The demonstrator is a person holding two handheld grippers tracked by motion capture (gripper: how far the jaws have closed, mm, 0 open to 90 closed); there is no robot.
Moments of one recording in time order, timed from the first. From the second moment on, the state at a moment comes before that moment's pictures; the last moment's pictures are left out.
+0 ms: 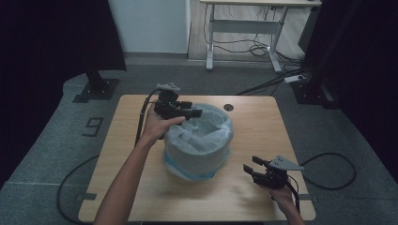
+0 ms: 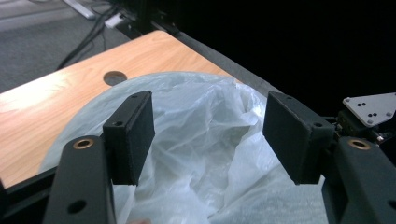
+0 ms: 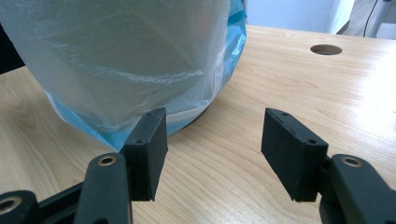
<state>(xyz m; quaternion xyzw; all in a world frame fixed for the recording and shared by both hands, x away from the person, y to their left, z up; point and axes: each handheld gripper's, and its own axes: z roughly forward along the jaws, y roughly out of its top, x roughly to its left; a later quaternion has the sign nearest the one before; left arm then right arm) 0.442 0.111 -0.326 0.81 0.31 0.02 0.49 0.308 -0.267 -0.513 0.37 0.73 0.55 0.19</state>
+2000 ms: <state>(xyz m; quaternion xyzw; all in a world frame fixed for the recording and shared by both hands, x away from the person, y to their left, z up) 0.433 0.085 -0.348 0.88 0.31 0.02 0.35 0.306 -0.268 -0.513 0.37 0.73 0.54 0.19</state>
